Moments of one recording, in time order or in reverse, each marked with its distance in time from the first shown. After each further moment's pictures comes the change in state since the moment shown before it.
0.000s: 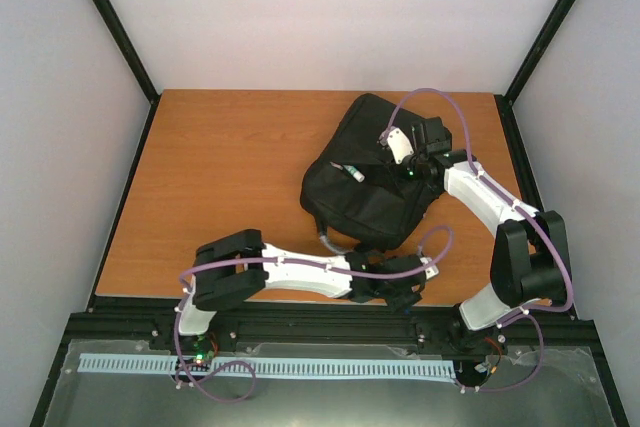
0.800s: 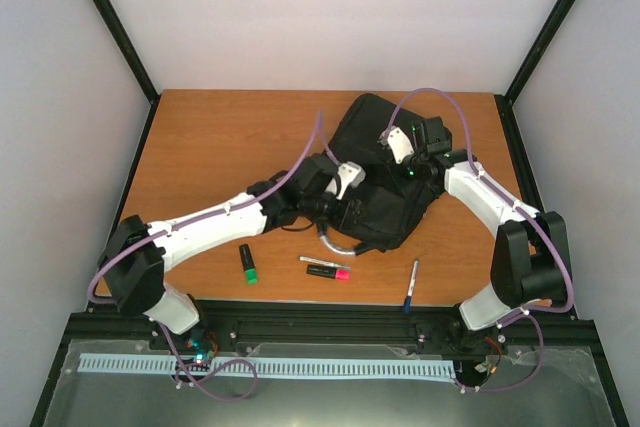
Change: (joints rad) left arm 0.504 -0.449 -0.163 -0.075 0.386 -0.148; right arm 0.000 -0.005 0.000 0.000 0.000 0.000
